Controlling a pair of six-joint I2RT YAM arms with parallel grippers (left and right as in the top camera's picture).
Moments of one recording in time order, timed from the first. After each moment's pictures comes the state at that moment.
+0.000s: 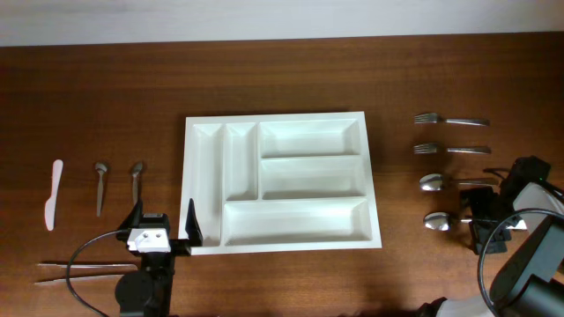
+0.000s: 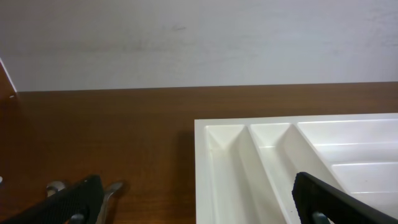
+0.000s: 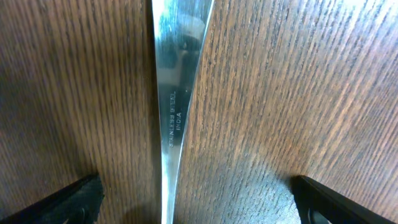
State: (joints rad) left arm 0.01 0.01 0.01 -0.08 0.01 0.01; right arm -0.62 1.69 0.89 -0.74 -0.02 0.89
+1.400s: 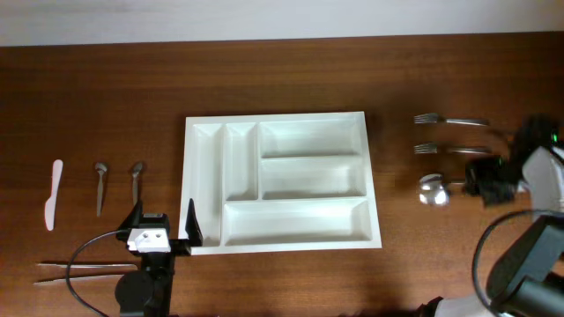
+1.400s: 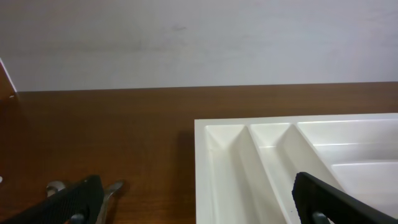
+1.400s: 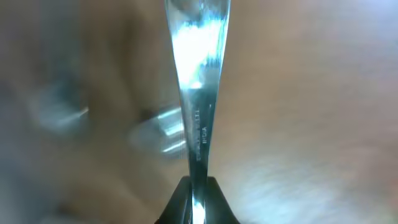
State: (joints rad) left arm 0.01 0.01 0.01 -0.08 0.01 0.01; right arm -0.53 1.72 1.19 -0.99 -0.16 0.89
